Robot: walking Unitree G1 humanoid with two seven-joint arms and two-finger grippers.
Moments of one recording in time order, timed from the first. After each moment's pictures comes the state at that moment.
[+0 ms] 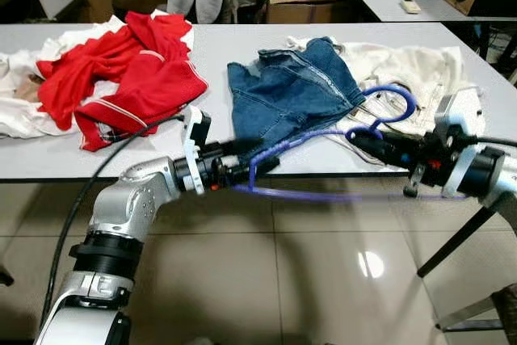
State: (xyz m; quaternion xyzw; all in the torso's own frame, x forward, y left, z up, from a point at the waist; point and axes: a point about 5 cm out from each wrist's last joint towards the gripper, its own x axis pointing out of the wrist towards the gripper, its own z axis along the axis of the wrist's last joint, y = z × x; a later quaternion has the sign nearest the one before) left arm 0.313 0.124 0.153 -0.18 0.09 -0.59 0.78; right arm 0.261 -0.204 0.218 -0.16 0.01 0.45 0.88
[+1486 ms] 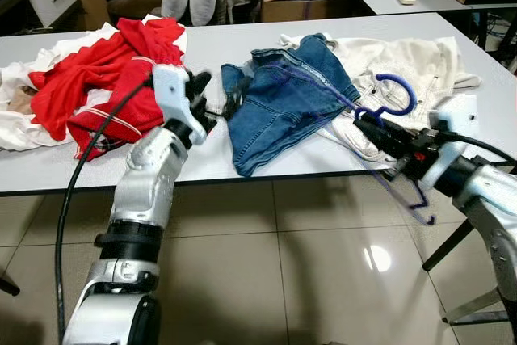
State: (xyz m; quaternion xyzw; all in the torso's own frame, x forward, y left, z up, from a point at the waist) left arm 0.356 0.143 0.185 -0.03 -0.07 -0.22 0.97; right arm 0.278 -0.197 0.205 -0.16 -0.03 0.29 0.94
